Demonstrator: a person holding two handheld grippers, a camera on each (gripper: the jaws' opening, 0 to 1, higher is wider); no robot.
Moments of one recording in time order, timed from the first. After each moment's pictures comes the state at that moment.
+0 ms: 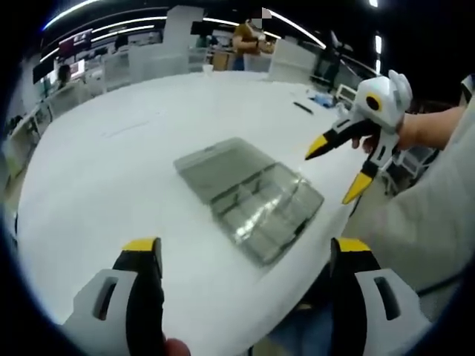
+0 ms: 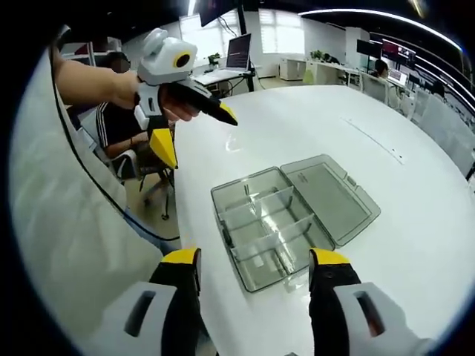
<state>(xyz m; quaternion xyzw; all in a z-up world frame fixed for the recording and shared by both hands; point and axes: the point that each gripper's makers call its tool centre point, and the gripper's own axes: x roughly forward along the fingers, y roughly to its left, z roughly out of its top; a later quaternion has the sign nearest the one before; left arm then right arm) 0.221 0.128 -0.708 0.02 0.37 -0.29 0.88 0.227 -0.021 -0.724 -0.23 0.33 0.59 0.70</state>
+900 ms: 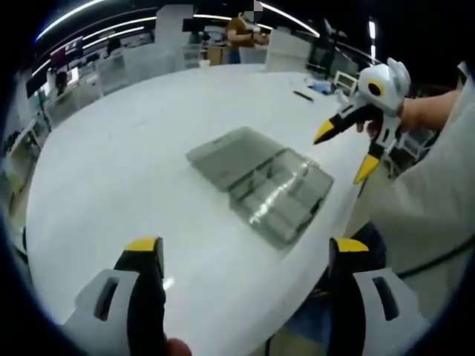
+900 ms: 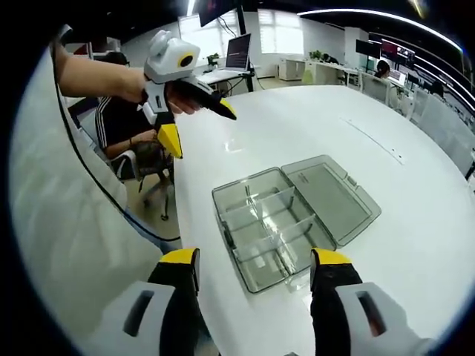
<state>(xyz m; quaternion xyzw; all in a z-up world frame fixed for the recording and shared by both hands) 0.219 0.159 -0.712 0.06 0.39 -0.30 0.87 0.226 -0.020 -0.724 -0.23 0.33 0.59 0.70</state>
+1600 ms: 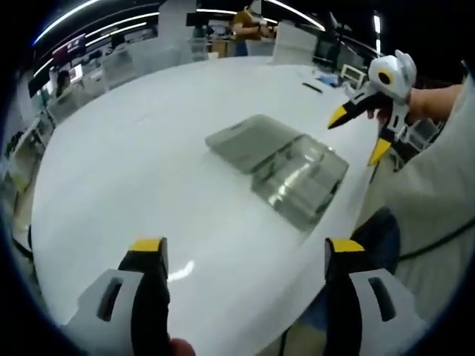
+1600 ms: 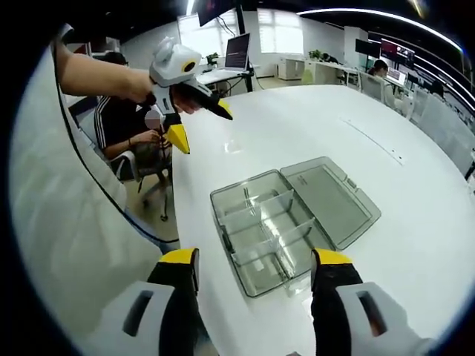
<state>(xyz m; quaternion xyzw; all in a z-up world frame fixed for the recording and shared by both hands) 0.219 0.195 -0.726 0.08 0.40 -0.28 0.87 0.229 -0.015 -0.723 -0.23 0.33 0.59 0.70</state>
